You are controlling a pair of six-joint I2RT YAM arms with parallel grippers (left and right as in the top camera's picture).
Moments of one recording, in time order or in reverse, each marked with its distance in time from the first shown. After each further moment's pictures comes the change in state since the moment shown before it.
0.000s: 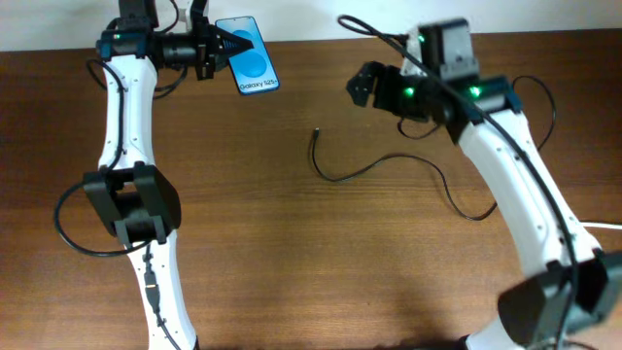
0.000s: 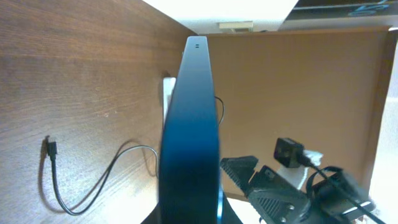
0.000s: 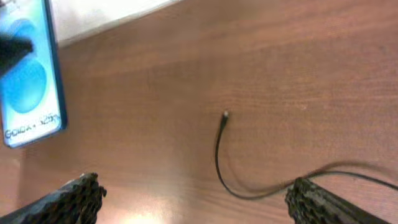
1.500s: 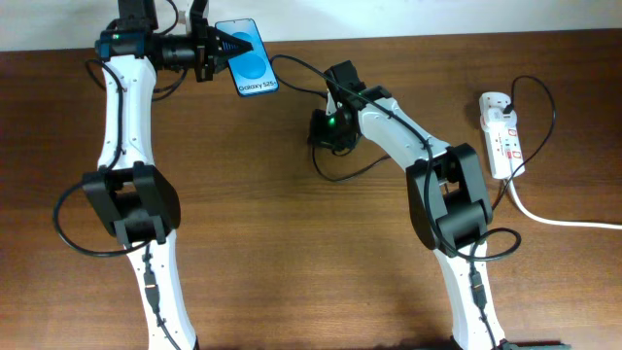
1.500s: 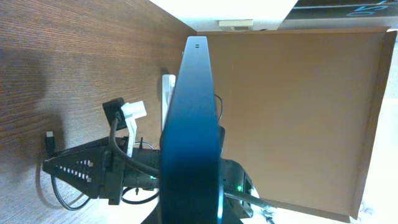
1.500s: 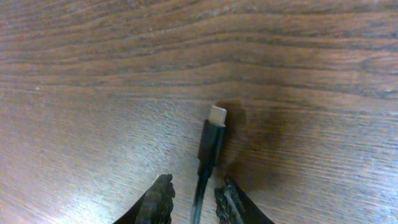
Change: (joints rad) left arm 0.005 0.000 0.000 -0.029 0.007 0.009; right arm 0.135 0.618 0.147 0.144 -0.059 0.092
